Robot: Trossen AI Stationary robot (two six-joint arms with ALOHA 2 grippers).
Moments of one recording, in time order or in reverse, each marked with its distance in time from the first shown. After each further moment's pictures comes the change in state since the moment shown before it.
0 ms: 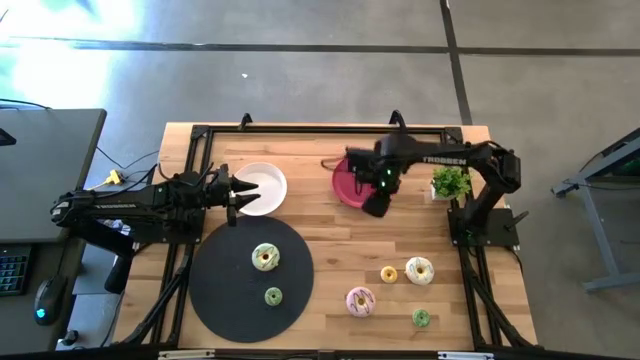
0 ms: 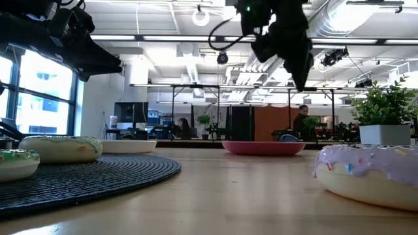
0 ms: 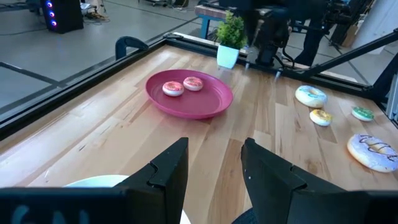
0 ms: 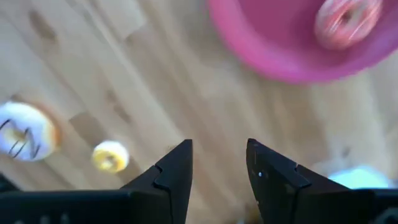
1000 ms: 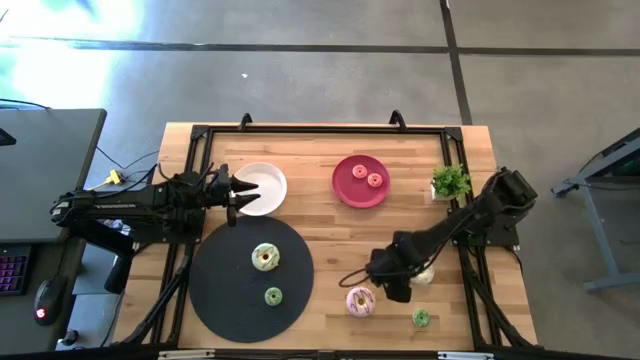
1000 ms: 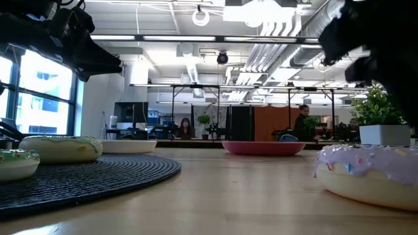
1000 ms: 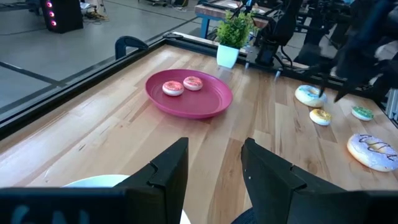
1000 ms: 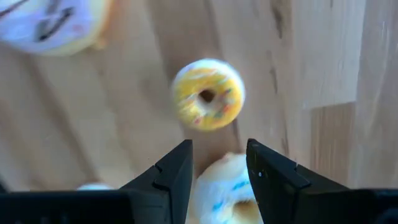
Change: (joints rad) left arm 0.000 0.000 0.000 0.000 0.001 0.000; right arm 0.686 -0.020 -0.364 0.425 0.050 0.390
